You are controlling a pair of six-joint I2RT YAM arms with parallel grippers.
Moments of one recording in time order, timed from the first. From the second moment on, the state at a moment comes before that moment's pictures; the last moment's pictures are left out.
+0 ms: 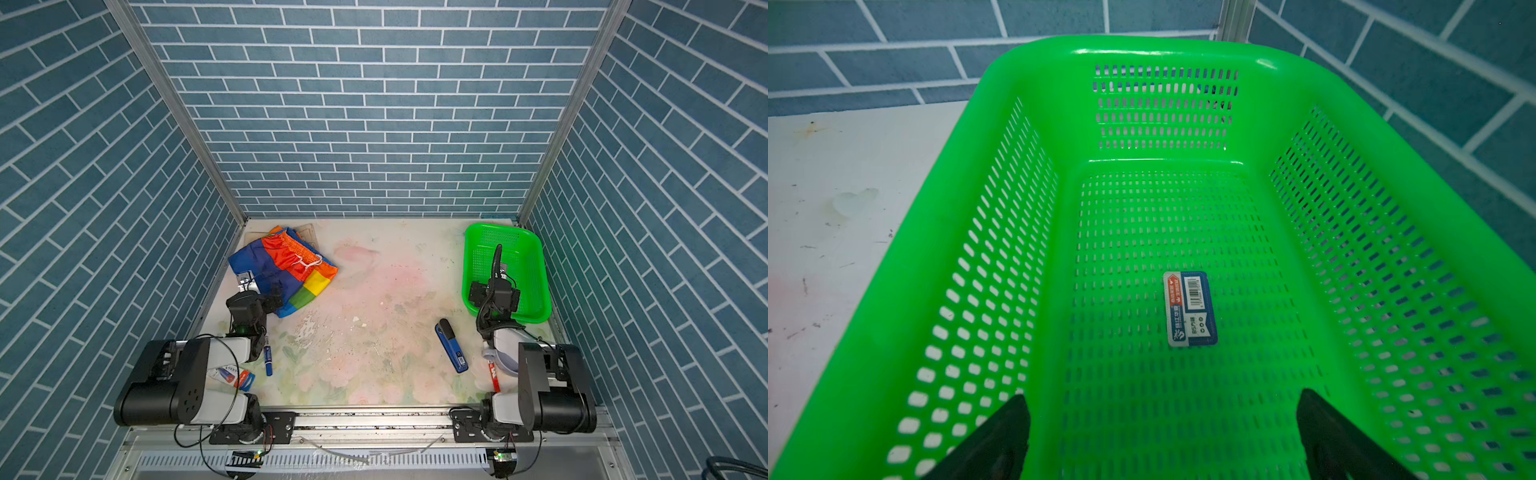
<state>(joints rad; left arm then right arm) 0.01 1.48 0.26 0.90 -0.30 -0.07 0.03 1.38 0.44 0.46 0.23 0.05</state>
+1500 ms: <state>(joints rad) -0.02 1.53 0.34 0.85 -0.21 0.02 -0.05 1.53 0.38 0.81 0.02 0.03</state>
